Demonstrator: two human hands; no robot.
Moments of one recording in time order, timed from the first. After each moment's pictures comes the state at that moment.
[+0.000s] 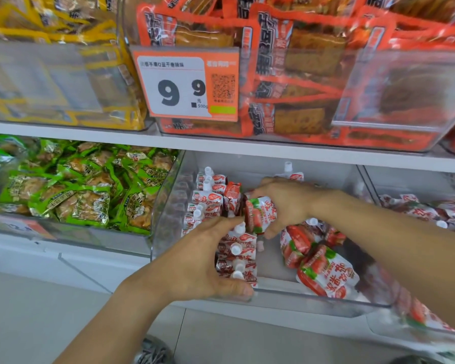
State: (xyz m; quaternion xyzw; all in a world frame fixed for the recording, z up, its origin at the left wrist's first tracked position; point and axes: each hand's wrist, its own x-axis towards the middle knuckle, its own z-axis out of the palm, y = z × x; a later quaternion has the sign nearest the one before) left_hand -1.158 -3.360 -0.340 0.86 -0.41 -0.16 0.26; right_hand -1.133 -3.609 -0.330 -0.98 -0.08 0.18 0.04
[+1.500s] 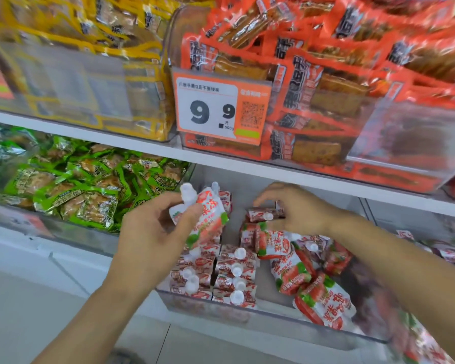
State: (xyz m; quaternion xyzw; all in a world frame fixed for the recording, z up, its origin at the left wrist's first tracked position) left_hand -1.157 -3.332 -0.299 0.83 -0.18 0.12 0.52; right_hand -1.136 -3.614 -0.308 -0.97 -0.11 0.07 0.21
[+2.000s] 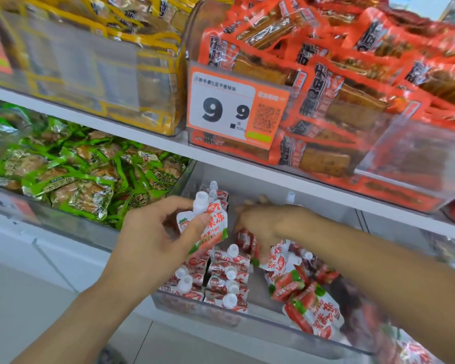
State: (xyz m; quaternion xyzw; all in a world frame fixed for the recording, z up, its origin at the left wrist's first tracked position) left_hand -1.159 -3.331 -0.306 0.82 -0.21 0.11 0.52; right_hand -1.097 -3.561 -0.318 -0.91 -0.22 0.26 -0.23
